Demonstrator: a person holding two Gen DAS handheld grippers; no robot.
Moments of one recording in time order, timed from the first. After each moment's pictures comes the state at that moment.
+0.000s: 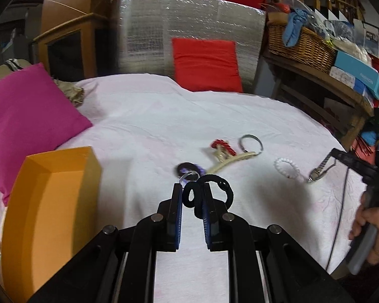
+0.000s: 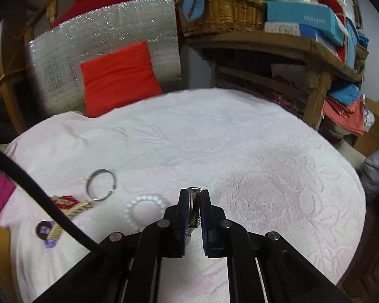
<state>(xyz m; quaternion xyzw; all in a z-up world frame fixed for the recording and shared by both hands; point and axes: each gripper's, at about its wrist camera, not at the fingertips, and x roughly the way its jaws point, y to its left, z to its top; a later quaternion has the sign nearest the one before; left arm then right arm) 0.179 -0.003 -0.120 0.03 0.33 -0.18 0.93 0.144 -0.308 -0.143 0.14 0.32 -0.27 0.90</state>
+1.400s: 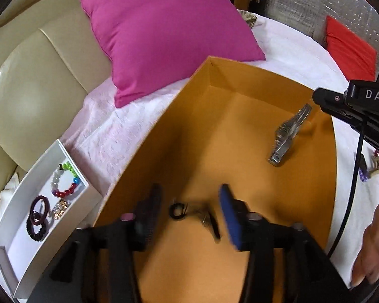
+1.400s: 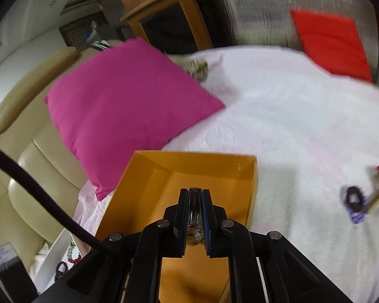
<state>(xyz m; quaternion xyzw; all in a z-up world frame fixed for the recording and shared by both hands) 0.214 0.230 -0.182 -0.06 0.49 0.13 0.86 0.311 0.080 -0.163 0.13 0.43 0.17 0.88</state>
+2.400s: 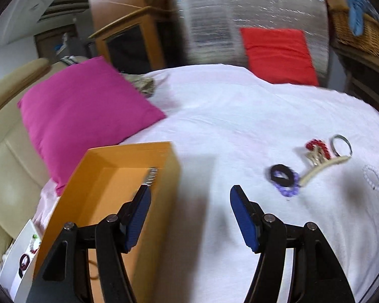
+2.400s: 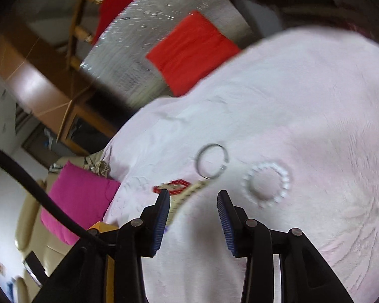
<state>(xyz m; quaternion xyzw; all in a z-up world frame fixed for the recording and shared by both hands) 0.229 0.020 -0.149 0.09 0.34 0.02 0.94 0.195 -0.330 -0.184 0.40 0.35 0.01 0.85</state>
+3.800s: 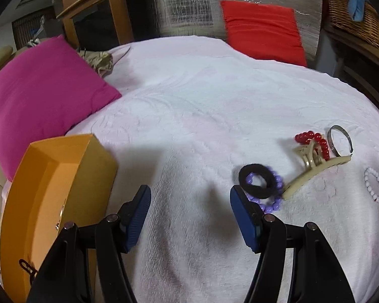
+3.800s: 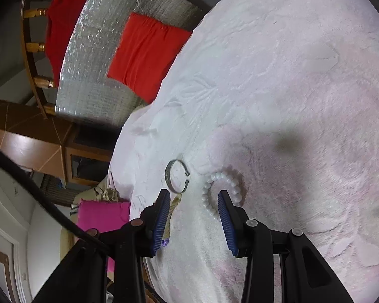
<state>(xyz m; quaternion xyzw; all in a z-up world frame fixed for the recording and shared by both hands) 0.293 -0.026 -0.193 0.06 0.42 -0.03 0.91 0.197 -0.402 -0.218 0.53 0.37 0.00 0.76</state>
